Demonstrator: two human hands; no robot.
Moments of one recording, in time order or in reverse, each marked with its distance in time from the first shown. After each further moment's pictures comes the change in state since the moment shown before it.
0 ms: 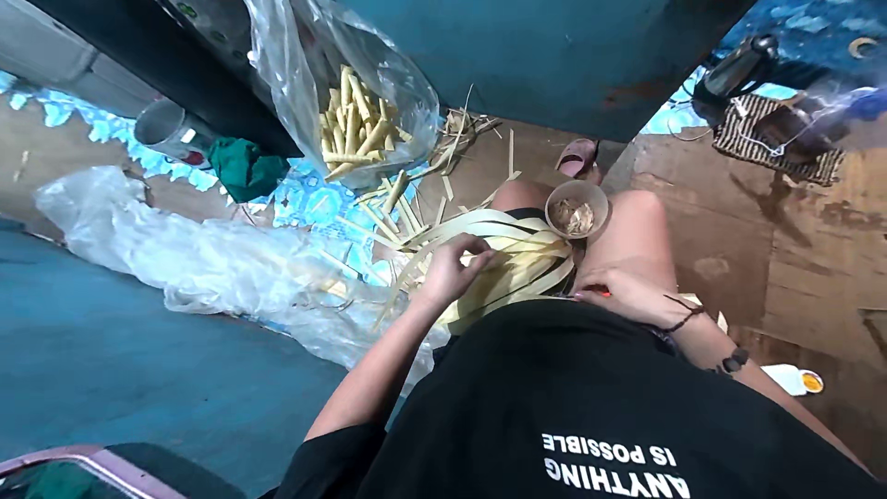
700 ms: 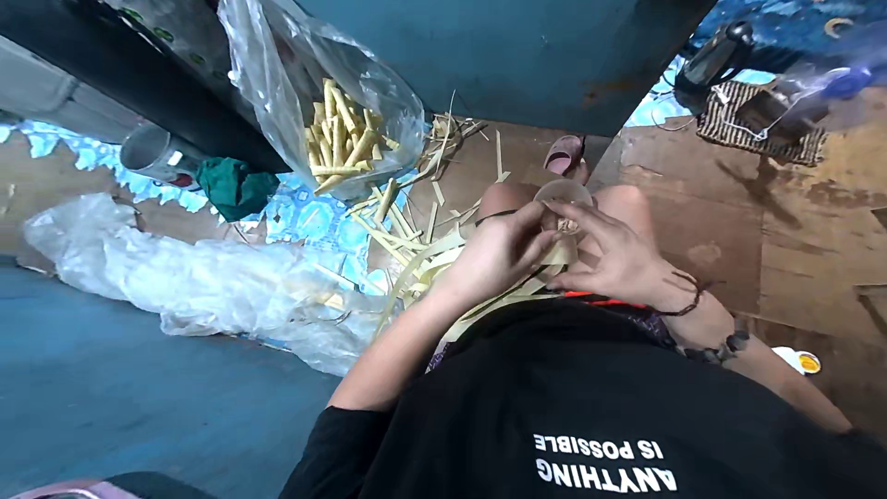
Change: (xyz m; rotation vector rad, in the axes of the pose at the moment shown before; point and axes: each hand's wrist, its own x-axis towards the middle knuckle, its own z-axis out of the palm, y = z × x) left_hand 0.050 0.116 -0.008 -0.108 -0.142 0.324; right_hand -0.002 -0.073 -0.045 0.084 0.631 -0.493
